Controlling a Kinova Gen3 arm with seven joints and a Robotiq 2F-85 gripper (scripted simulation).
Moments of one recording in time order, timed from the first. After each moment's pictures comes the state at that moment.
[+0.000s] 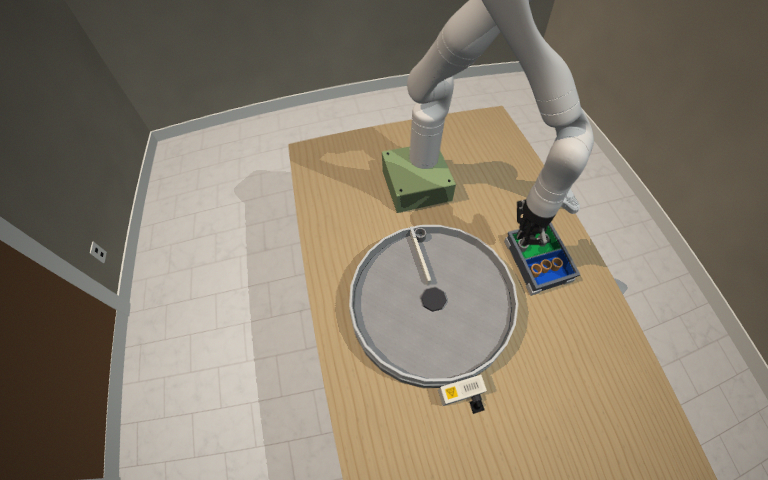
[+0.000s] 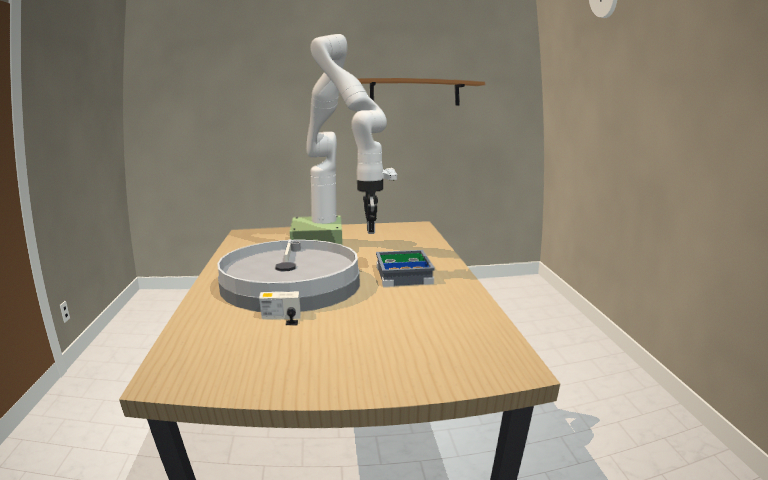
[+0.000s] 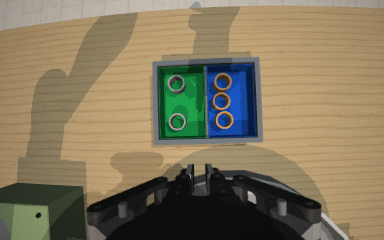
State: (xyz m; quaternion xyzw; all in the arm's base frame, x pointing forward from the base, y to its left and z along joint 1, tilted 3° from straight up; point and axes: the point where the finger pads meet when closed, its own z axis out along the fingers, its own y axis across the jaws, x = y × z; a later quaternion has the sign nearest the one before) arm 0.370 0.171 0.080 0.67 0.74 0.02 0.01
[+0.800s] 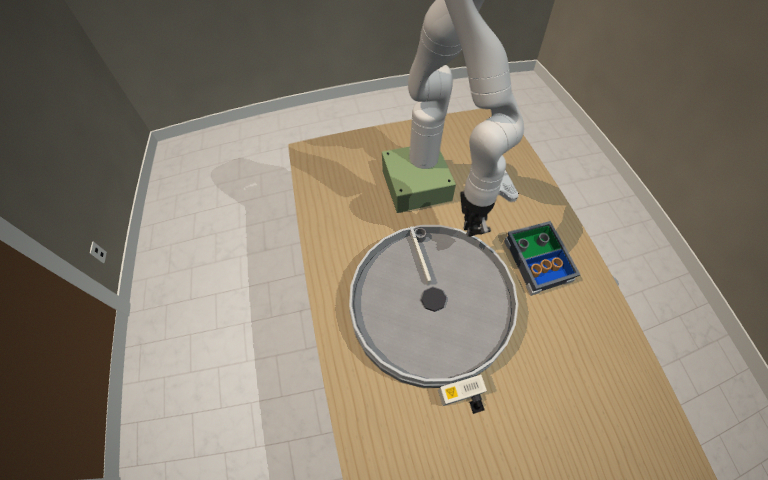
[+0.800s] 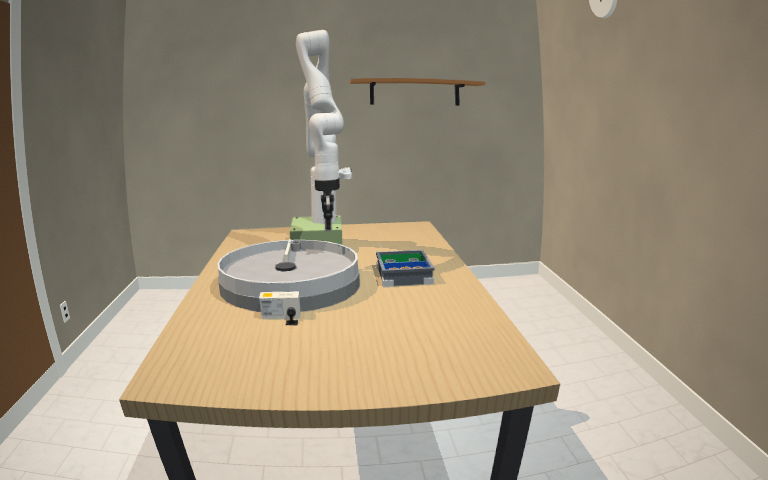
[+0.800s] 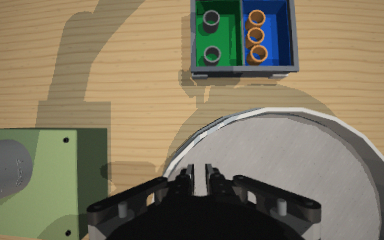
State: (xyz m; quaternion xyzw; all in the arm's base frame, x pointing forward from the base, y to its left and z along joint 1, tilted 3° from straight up) arm 0.315 0.041 0.074 0.67 0.75 0.02 0.01
